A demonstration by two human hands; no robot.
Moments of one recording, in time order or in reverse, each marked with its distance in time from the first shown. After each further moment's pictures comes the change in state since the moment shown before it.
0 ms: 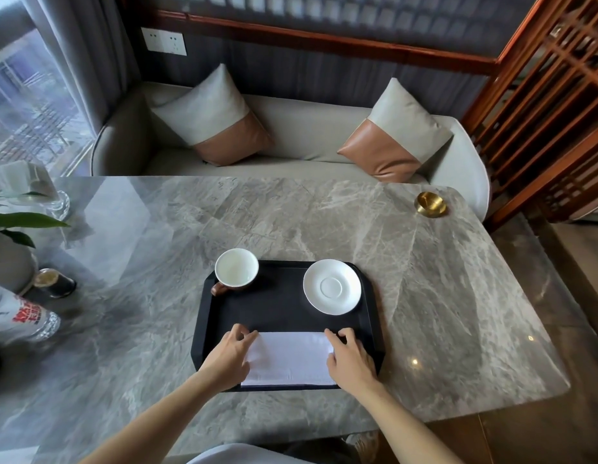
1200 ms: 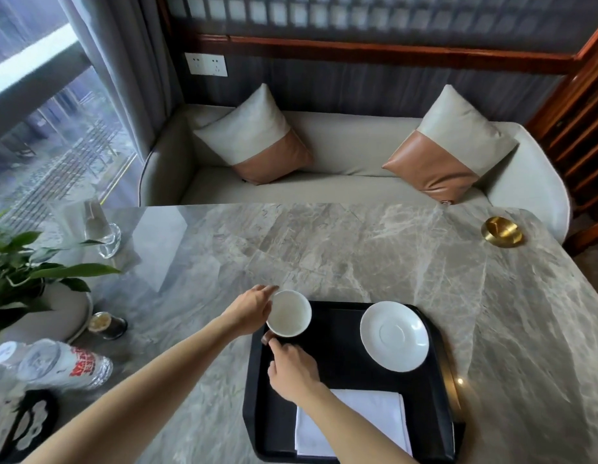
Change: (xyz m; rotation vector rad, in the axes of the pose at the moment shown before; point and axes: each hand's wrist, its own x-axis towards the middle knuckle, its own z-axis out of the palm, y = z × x) left_hand 0.110 -0.074 -0.170 -0.061 0.047 -0.054; right_hand 0.094 -0.230 -0.001 0.064 -0.094 -0.330
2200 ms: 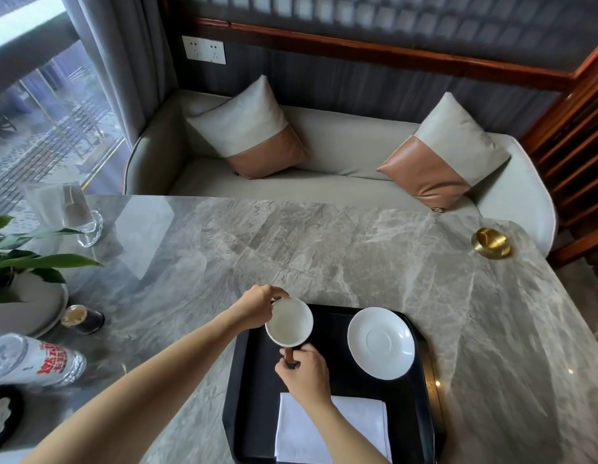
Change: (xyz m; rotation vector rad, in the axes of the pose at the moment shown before) left_hand 0.029 0.023 0.010 -0.133 -0.041 0.038; right_hand -0.009 0.048 0.011 0.504 0.288 0.279
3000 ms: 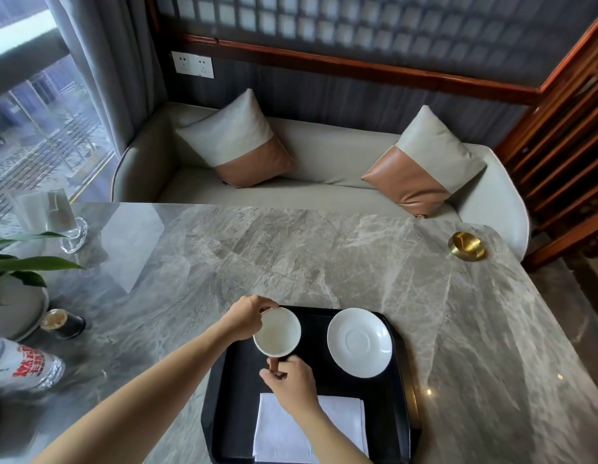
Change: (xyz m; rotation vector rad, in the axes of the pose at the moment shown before) left_hand -0.012 0.023 0.021 -0.022 0.049 -0.034; right_hand -0.012 0.021 -0.013 0.045 -0.110 0.004
